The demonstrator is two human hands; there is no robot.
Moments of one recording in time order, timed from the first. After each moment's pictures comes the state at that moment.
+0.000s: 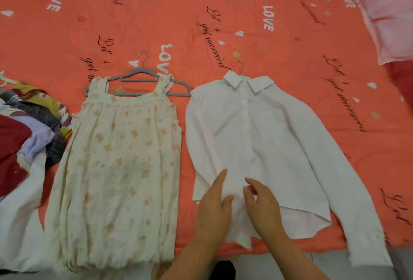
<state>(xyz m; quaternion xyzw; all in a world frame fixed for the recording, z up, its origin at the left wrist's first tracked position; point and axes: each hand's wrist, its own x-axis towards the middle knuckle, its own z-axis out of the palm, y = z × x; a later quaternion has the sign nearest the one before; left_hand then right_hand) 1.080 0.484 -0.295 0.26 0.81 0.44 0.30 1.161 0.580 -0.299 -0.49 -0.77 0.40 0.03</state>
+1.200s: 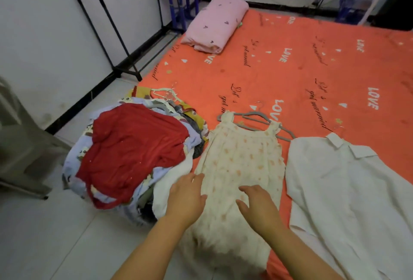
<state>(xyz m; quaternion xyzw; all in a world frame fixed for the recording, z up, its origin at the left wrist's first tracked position) 0.914 0.174 -0.160 0.23 0.95 0.12 0.15 0.998 0.351 -0.176 -0.16 -0.94 0.27 -0.11</state>
